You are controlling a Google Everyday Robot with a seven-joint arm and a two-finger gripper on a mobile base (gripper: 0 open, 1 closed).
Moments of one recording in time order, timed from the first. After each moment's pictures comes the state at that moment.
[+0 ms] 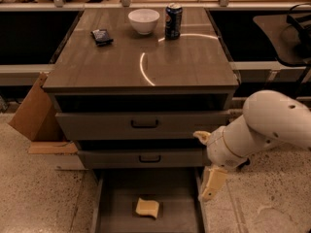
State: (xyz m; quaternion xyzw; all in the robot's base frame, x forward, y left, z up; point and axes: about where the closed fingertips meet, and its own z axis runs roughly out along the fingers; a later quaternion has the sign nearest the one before) arm 0.428 -0.130 0.691 -0.66 0.71 0.14 0.19
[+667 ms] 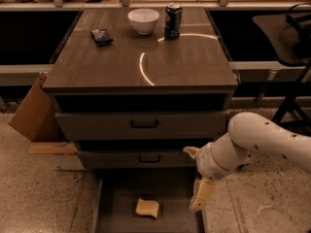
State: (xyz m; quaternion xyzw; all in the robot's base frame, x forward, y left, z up) arm 0.424 -0.106 0.615 -0.66 0.69 0.20 0.19
